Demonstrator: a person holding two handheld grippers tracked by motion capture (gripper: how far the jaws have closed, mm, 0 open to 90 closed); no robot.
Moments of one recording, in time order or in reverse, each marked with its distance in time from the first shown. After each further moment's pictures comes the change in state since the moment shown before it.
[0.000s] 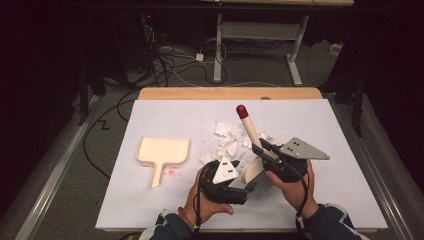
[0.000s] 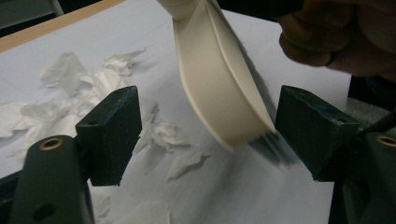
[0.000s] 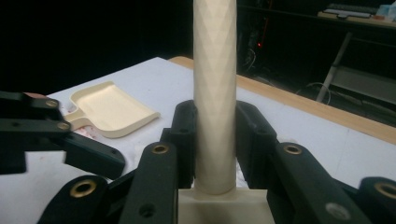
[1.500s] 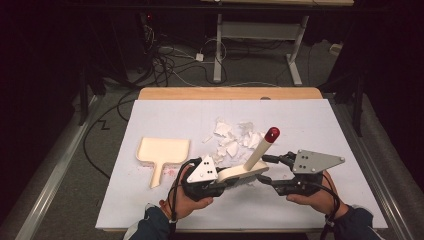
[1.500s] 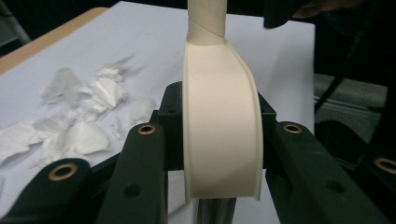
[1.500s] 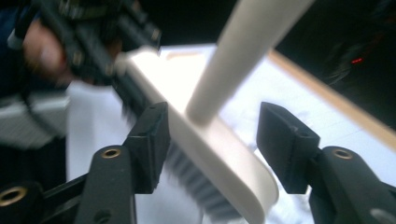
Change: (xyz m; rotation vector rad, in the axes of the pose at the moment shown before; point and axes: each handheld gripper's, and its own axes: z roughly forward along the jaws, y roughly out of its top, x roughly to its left) left arm 0.028 -0.009 -0.042 0.004 -0.140 0.171; right arm -0.013 -0.001 -0.035 0.086 0.394 -0.258
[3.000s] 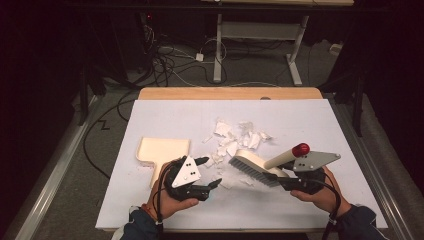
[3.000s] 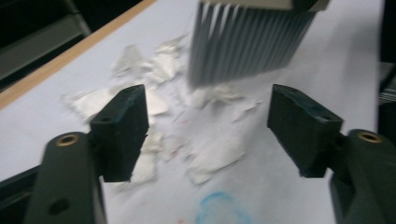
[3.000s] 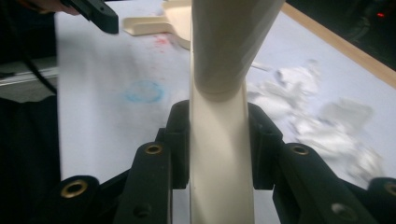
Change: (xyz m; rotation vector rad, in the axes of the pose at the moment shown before) left arm 0.011 -0.026 -0.029 0.028 0.238 0.013; right arm -0.017 -0.027 0.000 0.132 -0.004 0.044
